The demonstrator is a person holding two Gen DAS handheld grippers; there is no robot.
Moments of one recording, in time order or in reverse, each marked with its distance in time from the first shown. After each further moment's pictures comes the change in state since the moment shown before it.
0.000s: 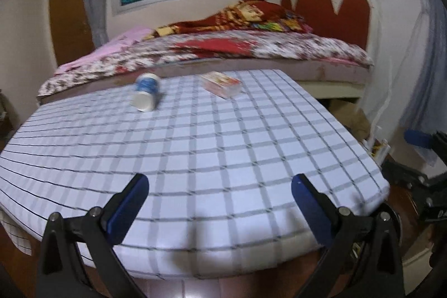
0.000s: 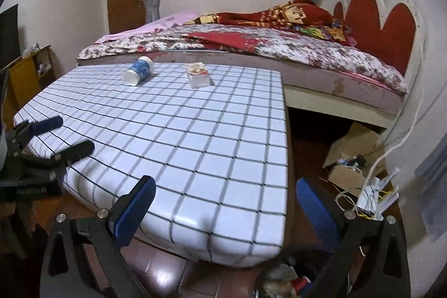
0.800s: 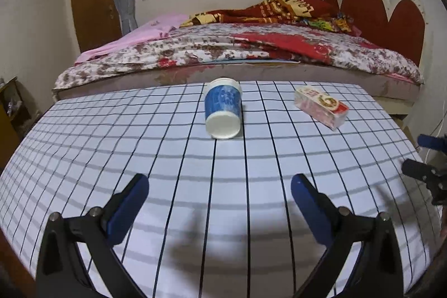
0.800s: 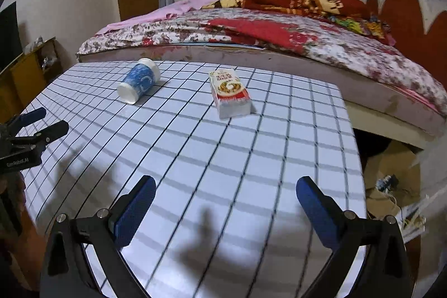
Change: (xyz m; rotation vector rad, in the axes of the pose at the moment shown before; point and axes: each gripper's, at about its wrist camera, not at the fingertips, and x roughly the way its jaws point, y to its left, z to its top) left arm 0.124 0.125 0.064 -0.047 0.066 0.110; right arm 0.181 0.036 0.117 -0.028 0.114 0.089
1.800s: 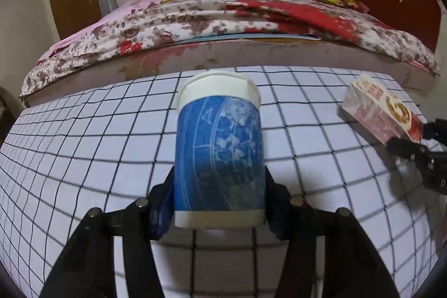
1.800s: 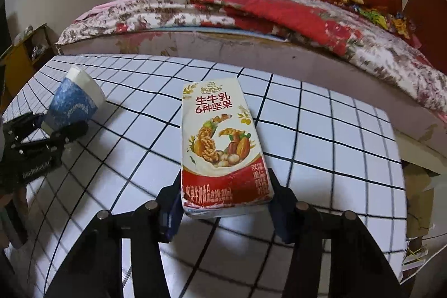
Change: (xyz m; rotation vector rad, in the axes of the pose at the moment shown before) left arm 0.104 -0.015 0.033 0.038 0.123 -0.033; right arm 0.122 -0.006 0.075 -0.033 0.089 0.004
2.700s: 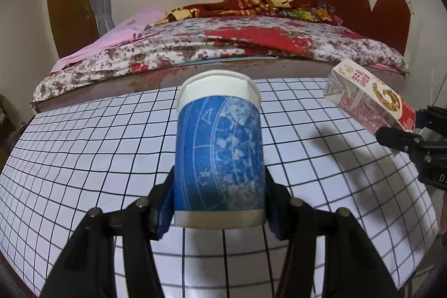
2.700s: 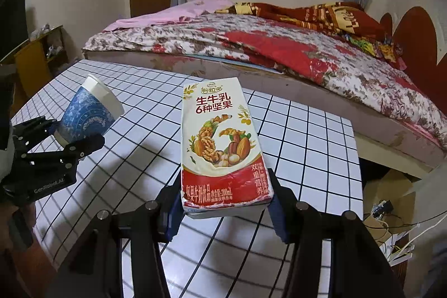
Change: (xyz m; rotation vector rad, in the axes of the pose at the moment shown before) left arm -0.112 -0.015 -0.028 0.024 -0.087 -0.049; right arm -0.138 0.046 -0.046 -0.053 -0.118 -0.021
